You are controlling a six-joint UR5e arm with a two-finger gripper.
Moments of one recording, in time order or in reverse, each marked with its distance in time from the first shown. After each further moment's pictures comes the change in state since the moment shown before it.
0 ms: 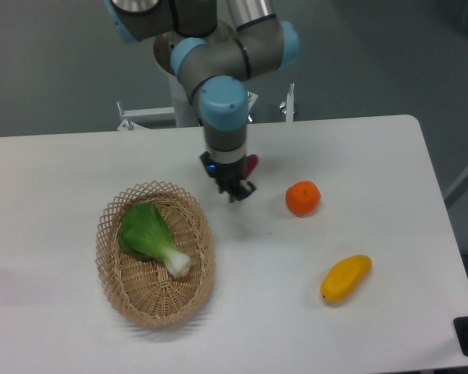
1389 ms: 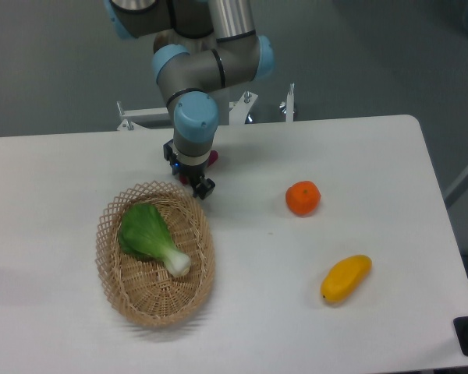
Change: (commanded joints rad) arm -0.198 -0.023 -0.222 0.023 -0.135 -0.034
